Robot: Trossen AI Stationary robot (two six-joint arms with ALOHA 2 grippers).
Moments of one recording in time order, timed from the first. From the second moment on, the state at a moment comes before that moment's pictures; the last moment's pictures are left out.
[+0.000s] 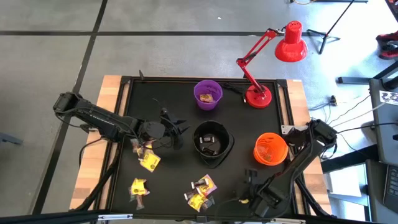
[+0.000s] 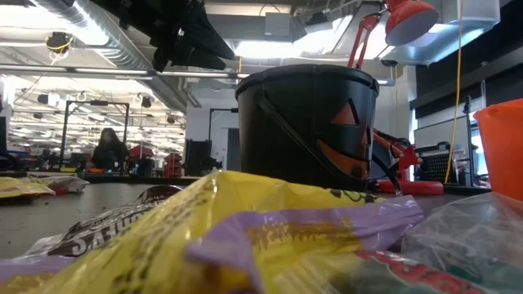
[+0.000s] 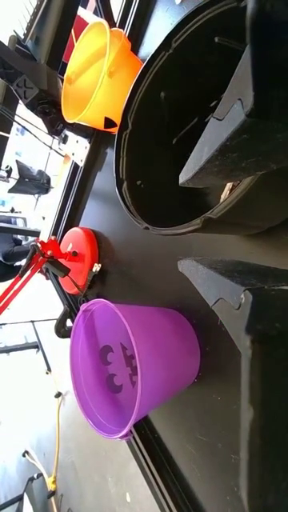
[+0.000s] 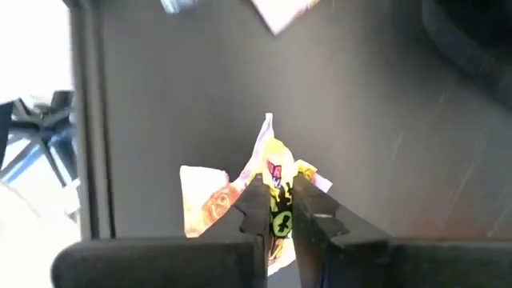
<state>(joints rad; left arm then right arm) -0.22 1.28 0.73 0.10 -0.67 -0.42 0.88 1.80 1.33 -0.83 0.30 0.89</state>
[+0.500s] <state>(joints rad) -0.22 1.28 0.73 0.10 -0.67 -0.42 0.79 1.65 1.42 -0.46 0.37 0.34</state>
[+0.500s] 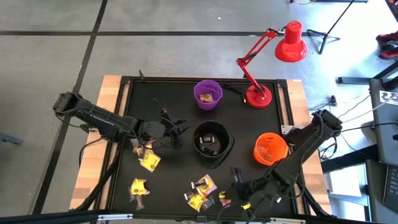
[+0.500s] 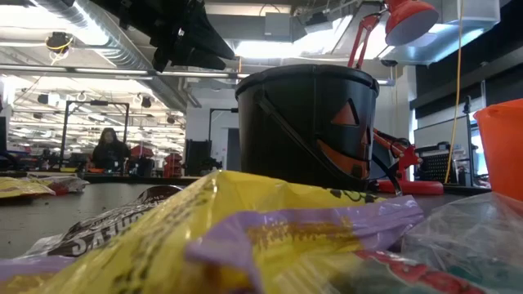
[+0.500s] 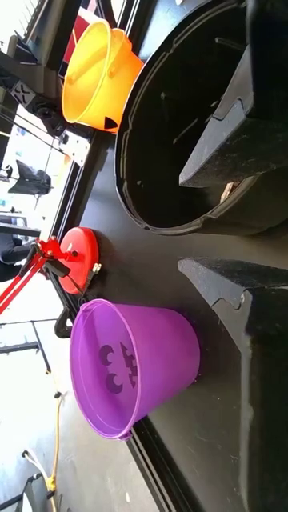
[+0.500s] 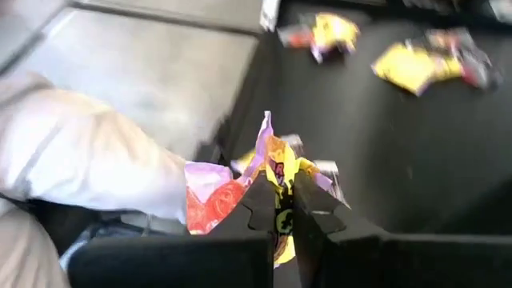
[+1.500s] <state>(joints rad) -0.22 1.28 0.73 0.04 -0.64 -0.44 0.44 1.56 1.23 -0.16 -0.06 0.13</state>
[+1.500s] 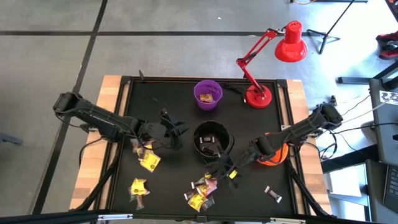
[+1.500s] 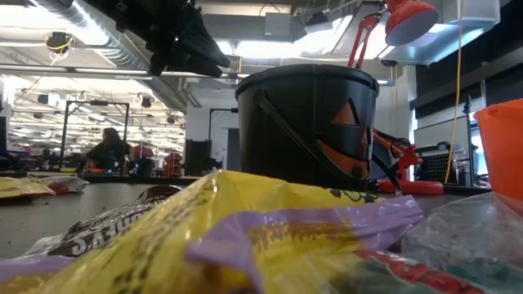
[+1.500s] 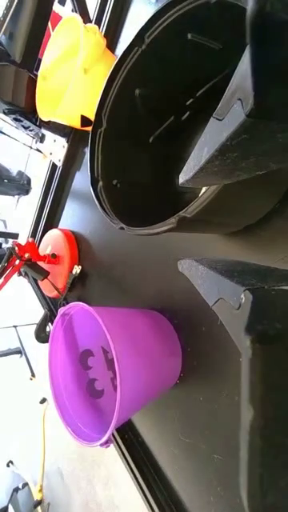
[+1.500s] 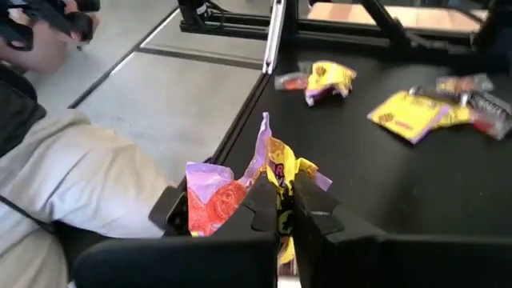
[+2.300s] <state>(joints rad) -0.22 1.28 0.73 0.05 -0.65 -0.44 -0.03 1.26 0.87 0.11 0.47 0.17</state>
